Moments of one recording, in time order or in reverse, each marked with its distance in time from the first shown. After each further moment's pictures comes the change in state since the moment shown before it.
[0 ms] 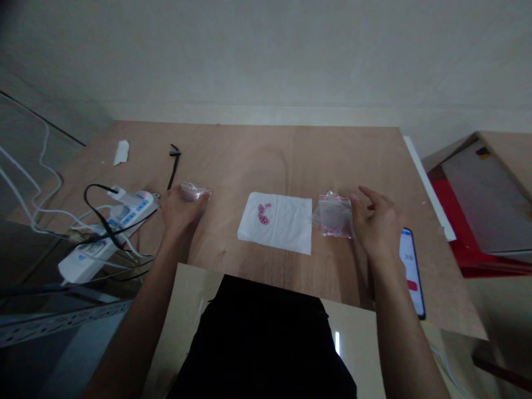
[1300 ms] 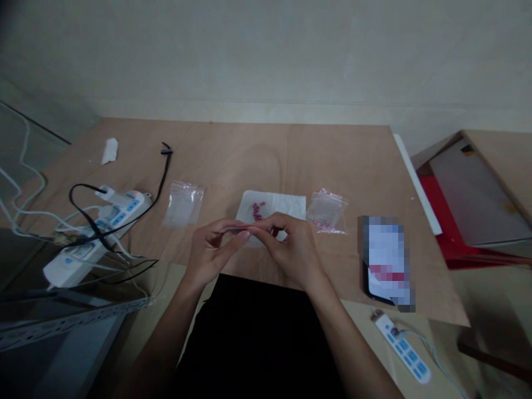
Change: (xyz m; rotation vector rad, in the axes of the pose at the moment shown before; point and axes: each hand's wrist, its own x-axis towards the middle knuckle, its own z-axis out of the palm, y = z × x) left_hand -0.115 0.081 -0.039 -0.944 -0.542 0.234; right_hand -0.072 -0.110 0.021 0.681 -0.533 -0.152
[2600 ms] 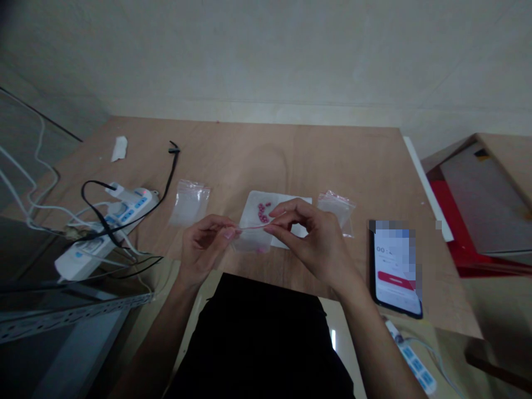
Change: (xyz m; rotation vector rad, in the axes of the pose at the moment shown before) left_hand -0.002 0.004 -0.016 -0.100 0.109 0.049; right_hand 0.008 -0.005 -0.023 0.054 -0.006 -0.097
